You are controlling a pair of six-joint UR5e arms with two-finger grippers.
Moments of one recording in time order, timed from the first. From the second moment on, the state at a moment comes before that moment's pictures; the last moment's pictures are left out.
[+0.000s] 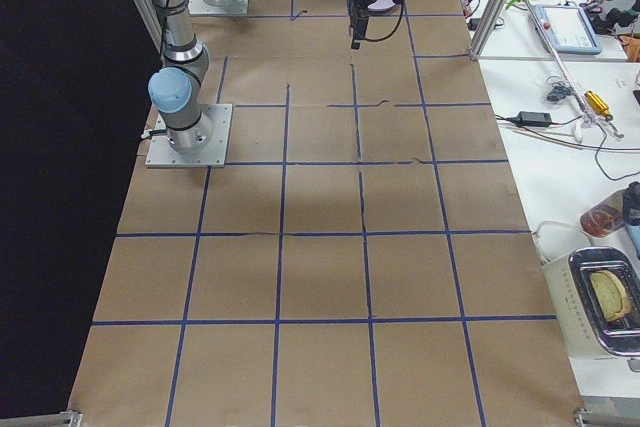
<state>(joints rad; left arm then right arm) -1.08 -1.57 -1.54 -1.81 1.30 0.51 1.47 -1.48 1.43 -1.44 -1.64 -0.06</state>
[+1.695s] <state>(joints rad) -1.51 -2.10 -1.36 -1.29 1.64 0.24 1.47 -1.48 1.43 -1.44 -1.64 -0.06</state>
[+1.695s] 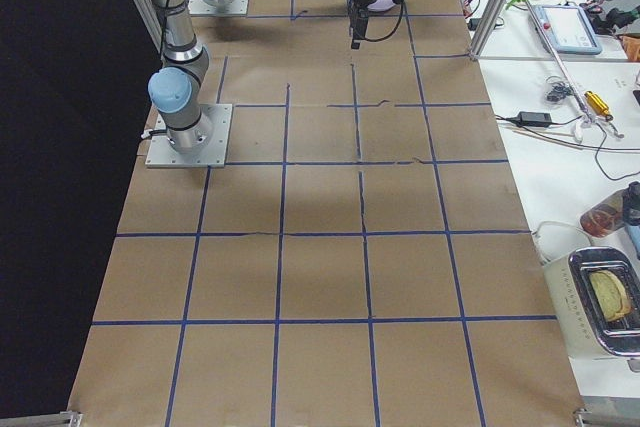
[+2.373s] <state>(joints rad) -1.52 -2.13 -1.45 -1.17 1.70 0.24 1.47 -1.48 1.43 -1.44 -1.64 -0.06</state>
